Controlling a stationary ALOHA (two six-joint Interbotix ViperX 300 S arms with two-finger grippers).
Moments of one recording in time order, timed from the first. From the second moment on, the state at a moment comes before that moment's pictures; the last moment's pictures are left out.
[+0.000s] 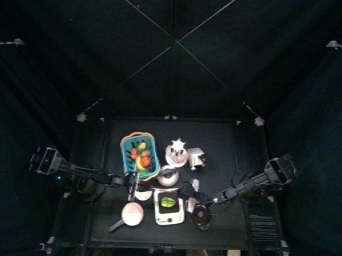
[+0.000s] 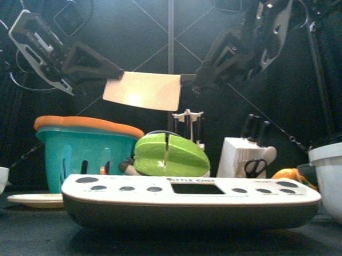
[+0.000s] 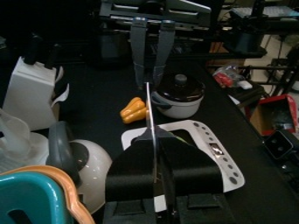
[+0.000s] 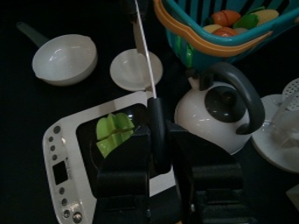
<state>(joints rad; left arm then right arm) -0.16 -0.28 1.11 -0.02 -0.68 0.00 0.37 -0.10 0.66 -1.44 0.52 1.77</state>
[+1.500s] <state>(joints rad) -0.10 -0.55 1.27 -0.07 -0.64 0.00 0.42 0.04 0.62 -1.39 0.44 1.77</state>
